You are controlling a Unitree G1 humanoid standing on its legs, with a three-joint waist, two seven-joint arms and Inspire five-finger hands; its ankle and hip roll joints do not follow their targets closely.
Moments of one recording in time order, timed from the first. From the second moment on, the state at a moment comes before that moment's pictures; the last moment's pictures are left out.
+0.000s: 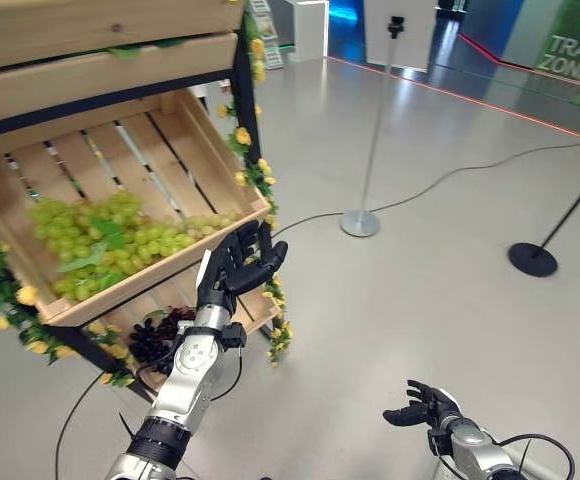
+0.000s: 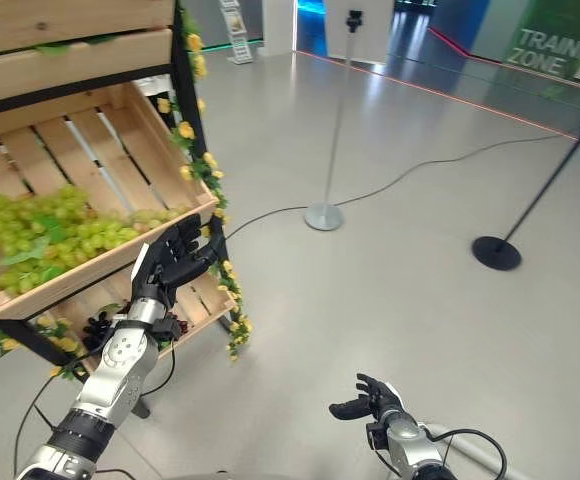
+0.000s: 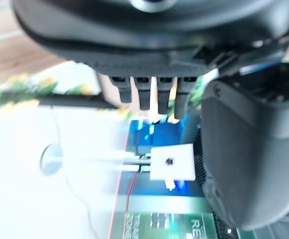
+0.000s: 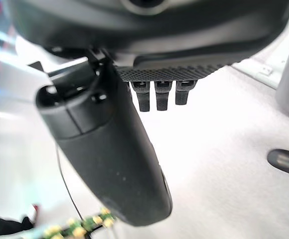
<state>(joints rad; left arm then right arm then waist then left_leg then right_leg) -0.10 0.38 -0.21 0.31 -0.44 -0.25 0.20 -0.06 -0.32 0.28 0.80 0.30 0.06 -0.04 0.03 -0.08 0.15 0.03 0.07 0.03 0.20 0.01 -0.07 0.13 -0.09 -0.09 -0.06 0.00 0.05</state>
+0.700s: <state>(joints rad) -0.03 0.28 -0.31 0.74 -0.44 -0.28 0.04 -0.06 -0.20 0.21 0.99 0.36 0.02 -0.10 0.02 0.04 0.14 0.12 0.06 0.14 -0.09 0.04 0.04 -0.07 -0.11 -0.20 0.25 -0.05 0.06</state>
